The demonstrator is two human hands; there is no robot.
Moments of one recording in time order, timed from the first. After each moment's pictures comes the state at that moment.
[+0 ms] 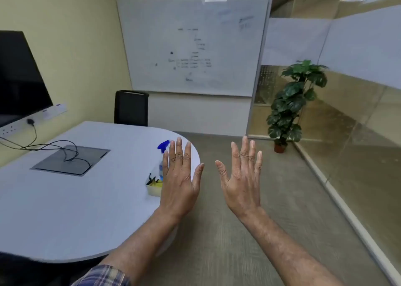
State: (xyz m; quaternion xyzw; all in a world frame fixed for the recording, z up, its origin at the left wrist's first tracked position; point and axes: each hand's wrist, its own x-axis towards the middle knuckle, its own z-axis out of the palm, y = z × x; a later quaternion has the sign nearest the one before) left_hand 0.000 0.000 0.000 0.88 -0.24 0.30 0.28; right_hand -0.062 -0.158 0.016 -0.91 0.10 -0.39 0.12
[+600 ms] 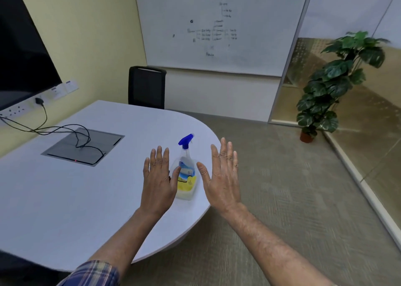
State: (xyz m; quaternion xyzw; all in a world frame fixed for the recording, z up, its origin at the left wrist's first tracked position) left_hand 0.194 0.104 -0.083 0.94 -0.14 0.18 0.26; right_hand 0.150 -0.077 -0.059 -0.94 0.03 -0.26 0.19
